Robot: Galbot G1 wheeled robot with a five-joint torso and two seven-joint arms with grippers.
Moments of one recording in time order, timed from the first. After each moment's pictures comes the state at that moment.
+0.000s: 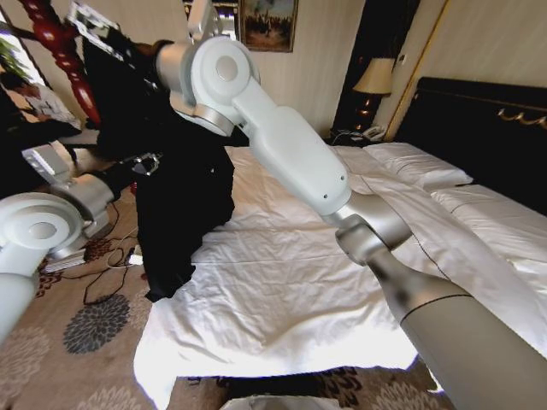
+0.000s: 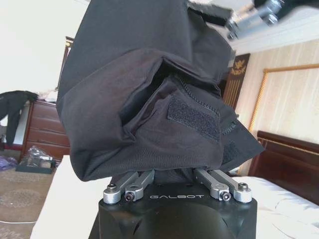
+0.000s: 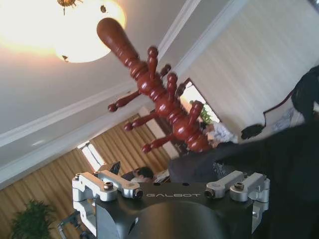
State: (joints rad) left arm 0.79 -0.51 -0.62 -2.13 -1.55 0.45 -0.32; right arm 0.46 1.61 -0.30 1.36 1.85 -0.29 0.53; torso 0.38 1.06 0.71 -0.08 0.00
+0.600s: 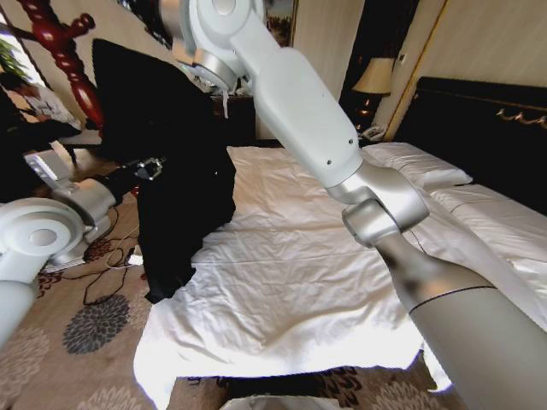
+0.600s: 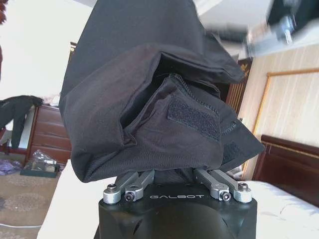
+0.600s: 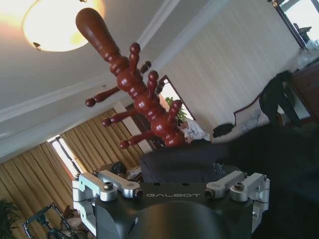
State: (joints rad) left arm 0.81 -0.50 -0.66 -2.13 -1.55 0.45 -0.32; right arm 0.46 1.61 -0.29 1.41 1.86 -0.34 0.71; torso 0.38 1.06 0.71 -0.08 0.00
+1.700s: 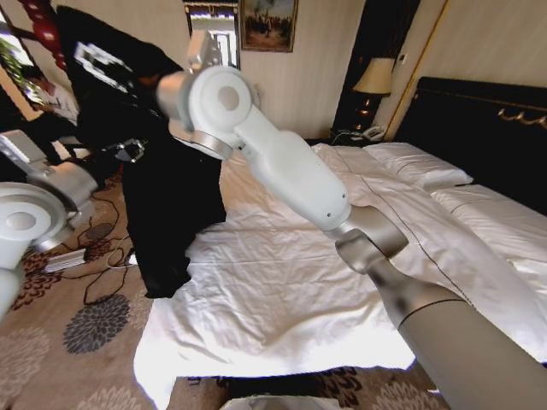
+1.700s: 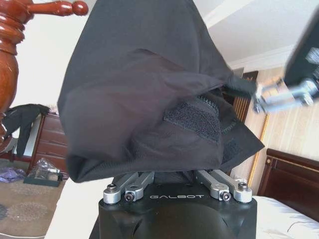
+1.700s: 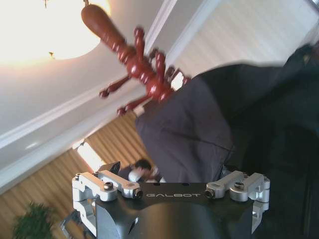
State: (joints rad) left arm 0.77 -0.50 -0.66 -2.09 -1.57 0.44 -0.32; right arm 0.36 1.61 -0.32 1.50 1.89 -0.23 0.66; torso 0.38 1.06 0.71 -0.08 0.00
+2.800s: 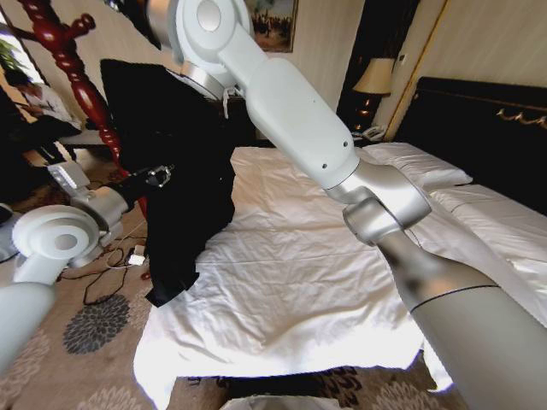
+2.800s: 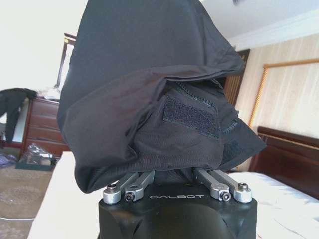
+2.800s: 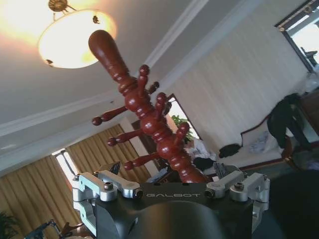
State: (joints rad) left arm 0.81 -0.56 -0.60 -2.13 -1.47 0.45 -0.31; right arm 0.54 1.61 -0.35 1.32 1.82 -0.25 0.59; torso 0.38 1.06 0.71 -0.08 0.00
